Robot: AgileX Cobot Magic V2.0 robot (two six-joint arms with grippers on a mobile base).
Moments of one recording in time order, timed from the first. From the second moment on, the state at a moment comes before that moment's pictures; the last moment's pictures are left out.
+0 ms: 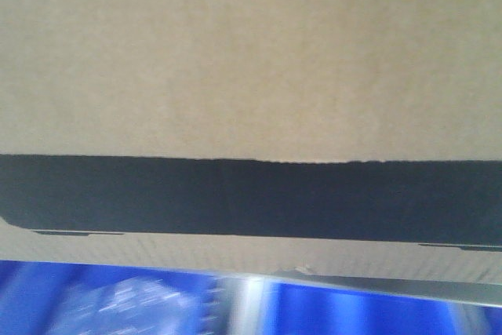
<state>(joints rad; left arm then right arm) -0.38 0.76 -1.06 -0.07 0.85 -0.04 0.07 0.64 -1.04 0.13 1.01 -0.04</state>
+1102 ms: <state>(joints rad) -0.38 0.76 -1.06 -0.07 0.85 -0.04 0.07 0.64 -1.04 0.13 1.01 -0.04</state>
